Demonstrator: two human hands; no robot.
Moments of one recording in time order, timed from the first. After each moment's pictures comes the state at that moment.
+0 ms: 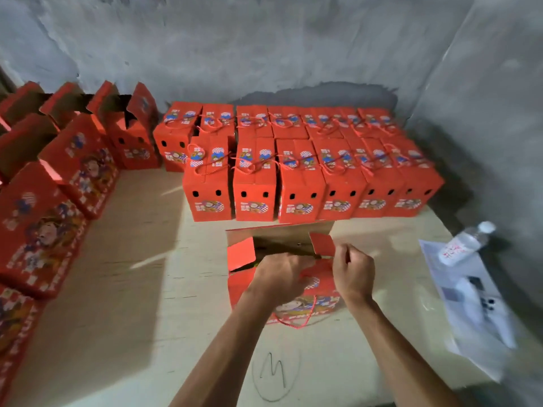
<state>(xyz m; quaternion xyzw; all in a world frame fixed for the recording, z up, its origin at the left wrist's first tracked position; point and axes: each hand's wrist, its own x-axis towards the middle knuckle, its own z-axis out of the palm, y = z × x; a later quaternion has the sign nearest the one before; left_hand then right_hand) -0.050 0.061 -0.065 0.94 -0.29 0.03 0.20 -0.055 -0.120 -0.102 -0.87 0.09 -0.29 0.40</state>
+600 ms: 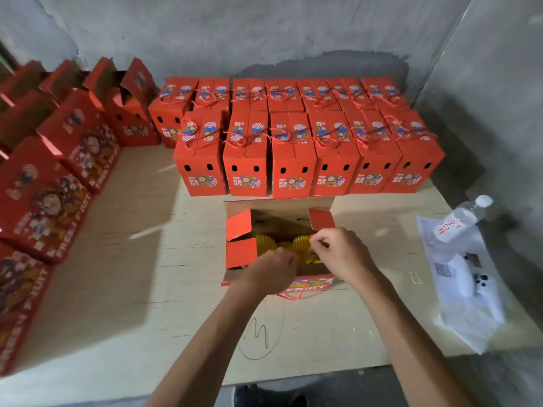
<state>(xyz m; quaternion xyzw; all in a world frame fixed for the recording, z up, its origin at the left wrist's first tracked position) -0.096 0.013 -0.066 0.91 -0.09 -0.26 0.30 -0.087 -0.168 -0.061 -0.96 -0.02 0.03 0.28</state>
